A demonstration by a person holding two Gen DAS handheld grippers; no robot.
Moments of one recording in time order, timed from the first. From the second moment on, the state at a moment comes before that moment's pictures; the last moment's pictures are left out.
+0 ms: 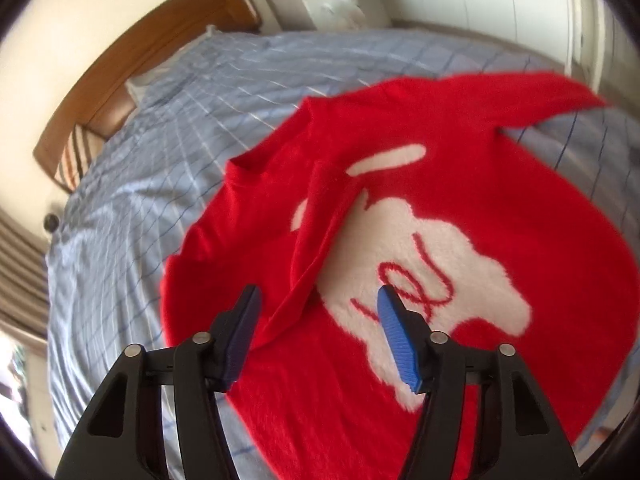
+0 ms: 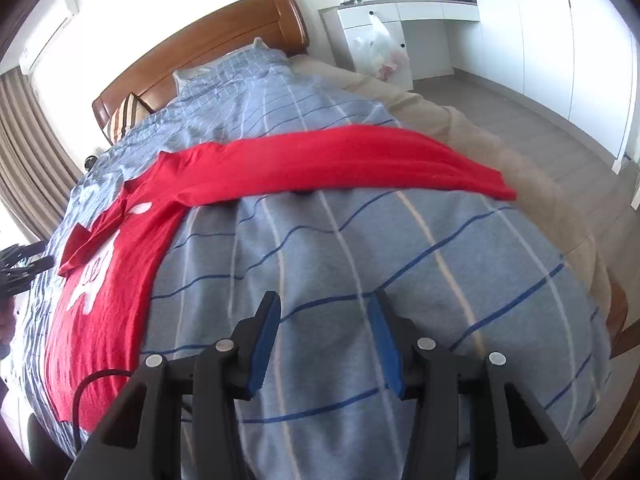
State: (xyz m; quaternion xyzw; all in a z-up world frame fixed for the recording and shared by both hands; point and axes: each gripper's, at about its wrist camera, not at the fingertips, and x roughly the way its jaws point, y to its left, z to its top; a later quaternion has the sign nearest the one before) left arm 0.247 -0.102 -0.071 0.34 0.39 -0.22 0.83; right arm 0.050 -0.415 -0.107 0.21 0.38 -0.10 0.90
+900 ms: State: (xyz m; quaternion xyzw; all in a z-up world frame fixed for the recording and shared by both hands) left arm 0.259 0.314 -0.098 -0.24 0.39 0.21 0.86; right arm 0.057 -0.381 -0.124 0.17 0.37 -0.12 0.90
